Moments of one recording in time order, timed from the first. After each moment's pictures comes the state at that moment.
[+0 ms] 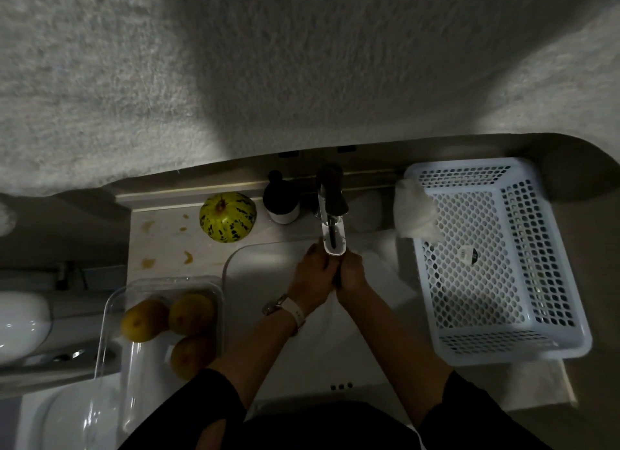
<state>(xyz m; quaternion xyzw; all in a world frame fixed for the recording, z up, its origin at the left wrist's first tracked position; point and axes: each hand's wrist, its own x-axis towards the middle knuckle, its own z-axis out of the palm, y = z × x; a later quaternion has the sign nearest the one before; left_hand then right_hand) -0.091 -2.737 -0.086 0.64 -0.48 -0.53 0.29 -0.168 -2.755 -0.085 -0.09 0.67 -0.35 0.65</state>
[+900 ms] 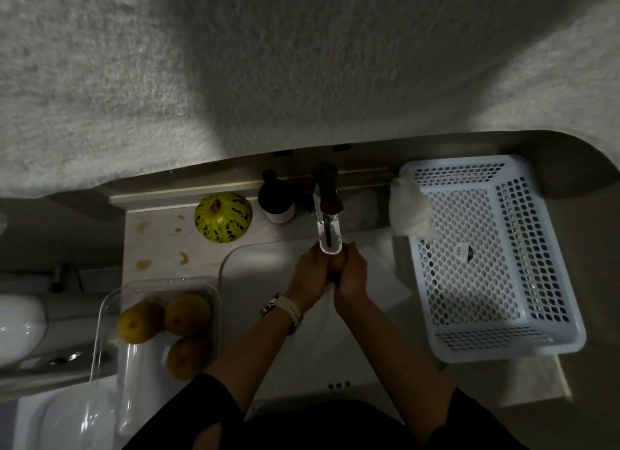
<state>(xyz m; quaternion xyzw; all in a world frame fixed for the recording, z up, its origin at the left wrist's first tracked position) -0.093 -2.740 -0.094 0.60 -0.33 -0.64 0.33 -0.170 -2.744 -0.078 -0.10 0.67 -0.42 0.60</state>
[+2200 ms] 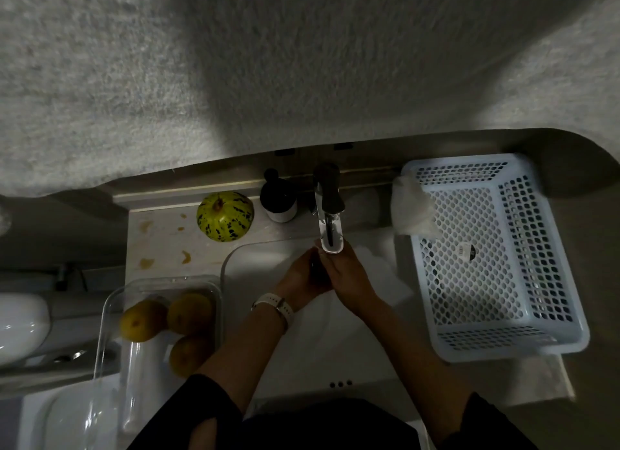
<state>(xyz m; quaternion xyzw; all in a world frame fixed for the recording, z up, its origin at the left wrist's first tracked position) -0.081 -2.747 -0.089 0.55 0.00 -0.78 0.30 -0.187 -2.740 -0.080 -0.51 0.64 -0.23 0.53</state>
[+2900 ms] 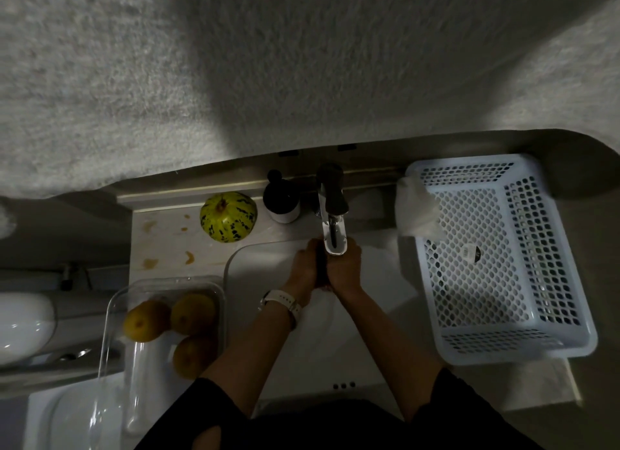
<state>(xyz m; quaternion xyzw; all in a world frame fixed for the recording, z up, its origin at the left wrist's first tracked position) -0.088 -2.758 -0.091 0.65 -0.08 -0.69 0.30 -0.158 -2.758 -0.077 -0.35 0.72 -0.35 0.48</state>
